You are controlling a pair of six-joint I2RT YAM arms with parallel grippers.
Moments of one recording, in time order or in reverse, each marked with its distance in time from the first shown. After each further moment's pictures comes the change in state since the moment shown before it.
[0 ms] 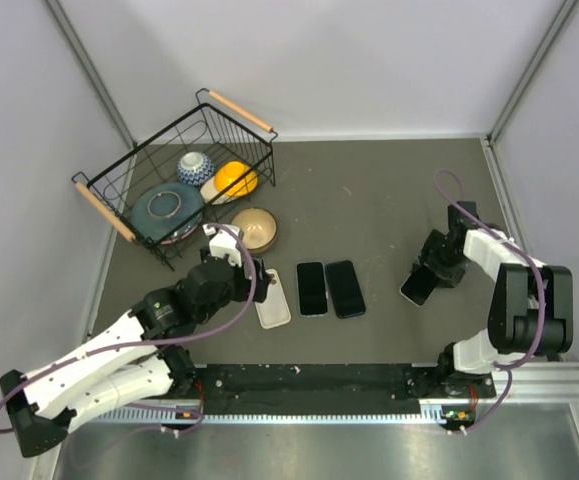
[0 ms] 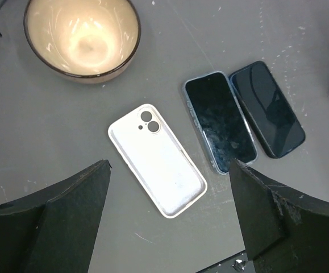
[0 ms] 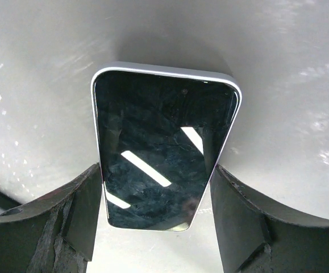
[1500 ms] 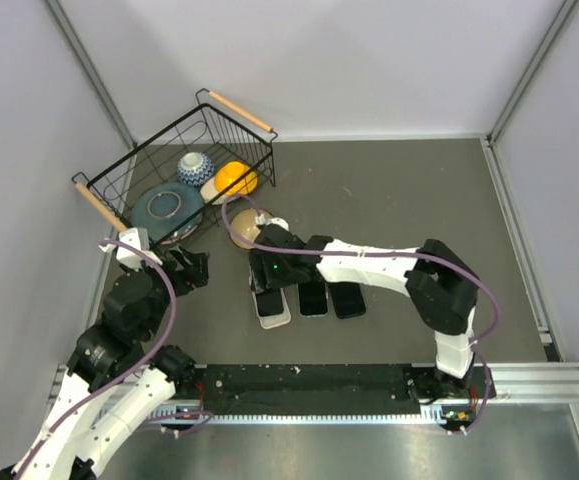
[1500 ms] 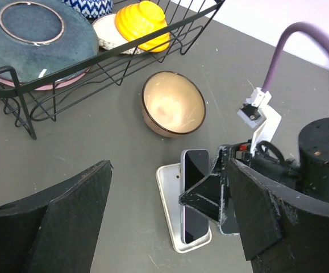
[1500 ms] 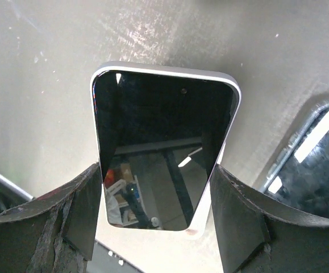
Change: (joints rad) left arm 0.379 -0.340 0.102 -0.192 -0.005 -0.095; right arm 1.127 0.373 0.541 0.232 0.110 0.146
